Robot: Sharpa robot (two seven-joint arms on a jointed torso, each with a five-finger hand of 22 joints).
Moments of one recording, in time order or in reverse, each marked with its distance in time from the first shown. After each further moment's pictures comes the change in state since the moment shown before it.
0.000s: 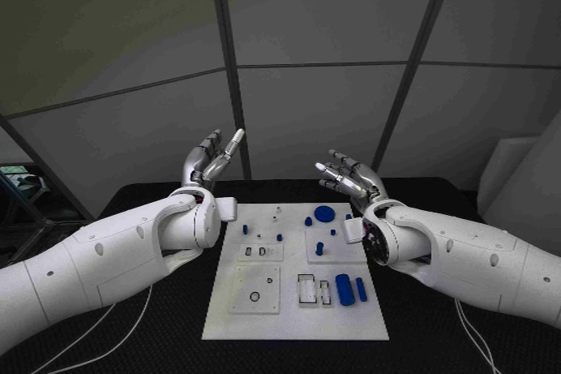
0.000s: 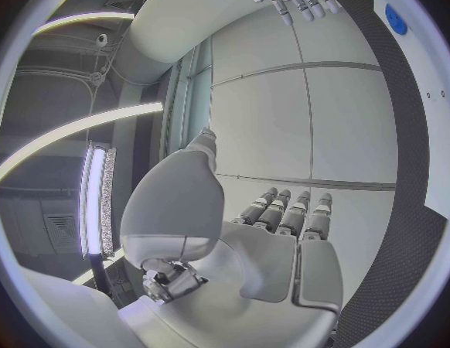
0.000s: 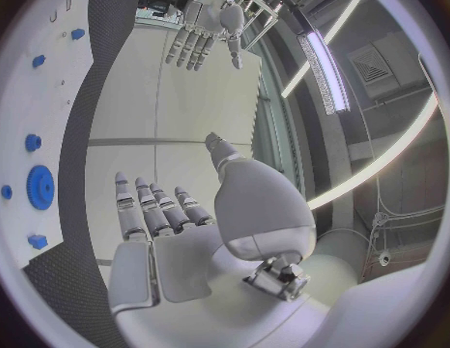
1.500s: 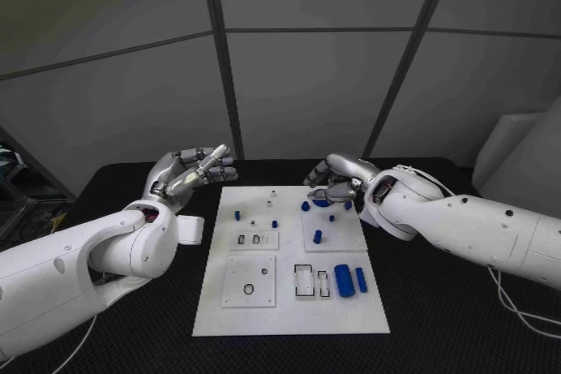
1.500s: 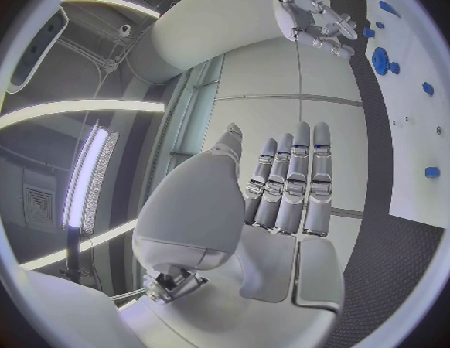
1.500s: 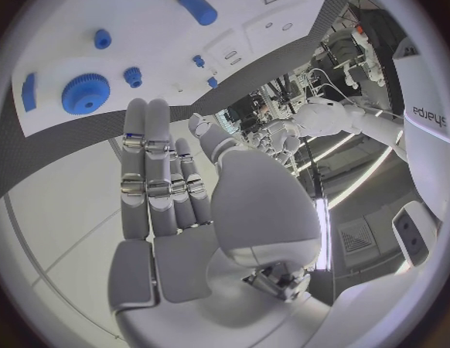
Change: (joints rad) left arm -0.007 -0.230 -0.002 0.281 -0.042 0.199 -0.029; left_hand 0.226 0.108 -0.012 -0.099 -0.009 0.775 0.079 0.125 0.043 0.918 0.017 0.141 0.052 0.983 -0.100 0.185 0.155 0.125 0.850 -0.065 0.329 0.127; right arm 0.099 -0.071 0.016 0.000 -1.200 0.199 -0.372; right_hand 0.129 -0.142 0.162 -0.109 -0.002 0.797 0.027 0.035 0.037 0.779 -0.152 0.022 0.027 1.048 -0.222 0.446 0.305 0.078 0.844 -0.197 0.433 0.157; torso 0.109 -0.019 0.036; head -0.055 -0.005
